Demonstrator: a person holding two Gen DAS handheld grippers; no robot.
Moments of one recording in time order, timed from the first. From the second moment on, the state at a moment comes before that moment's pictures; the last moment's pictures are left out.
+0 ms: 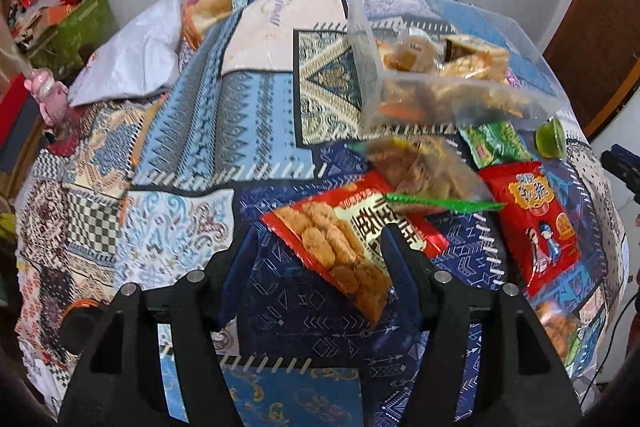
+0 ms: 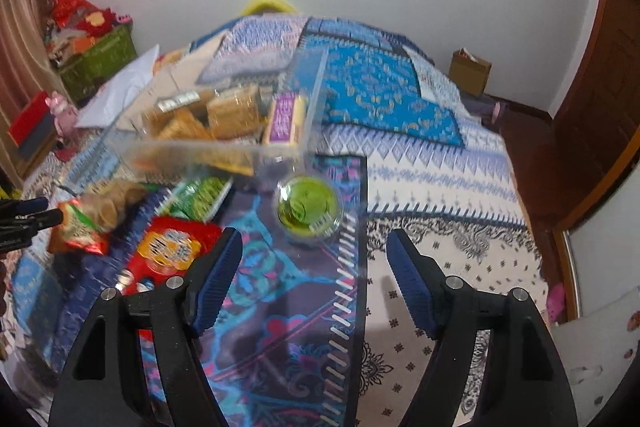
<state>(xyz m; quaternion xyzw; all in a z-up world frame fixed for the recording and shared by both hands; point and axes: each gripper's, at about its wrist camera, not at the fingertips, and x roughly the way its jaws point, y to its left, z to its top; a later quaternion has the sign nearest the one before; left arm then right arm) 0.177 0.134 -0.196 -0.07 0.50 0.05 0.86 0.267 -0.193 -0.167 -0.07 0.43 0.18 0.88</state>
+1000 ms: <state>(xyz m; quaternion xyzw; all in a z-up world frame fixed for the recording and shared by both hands) 0.191 0.129 -0.215 -0.11 0.46 0.02 0.88 0.326 -0.164 -0.225 -0.09 0.48 0.20 0.85</state>
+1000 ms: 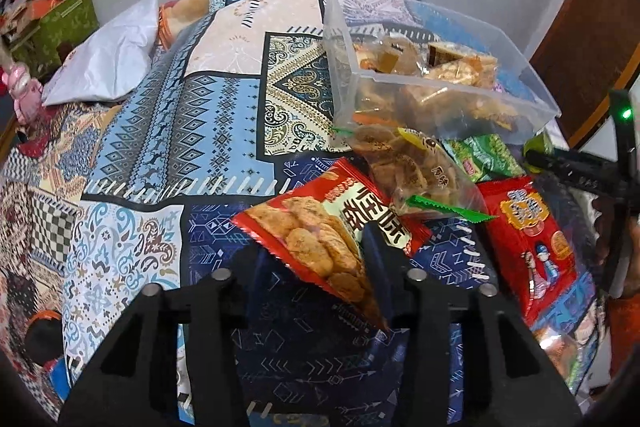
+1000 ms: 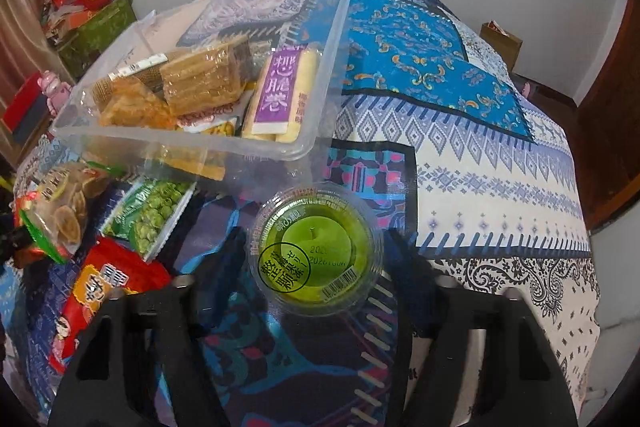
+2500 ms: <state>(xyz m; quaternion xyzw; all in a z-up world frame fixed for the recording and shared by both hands) 0.193 0.085 -0.064 -0.04 0.33 0.02 0.94 0.273 -0.167 -0.120 -0.05 0.37 0.23 0.90</state>
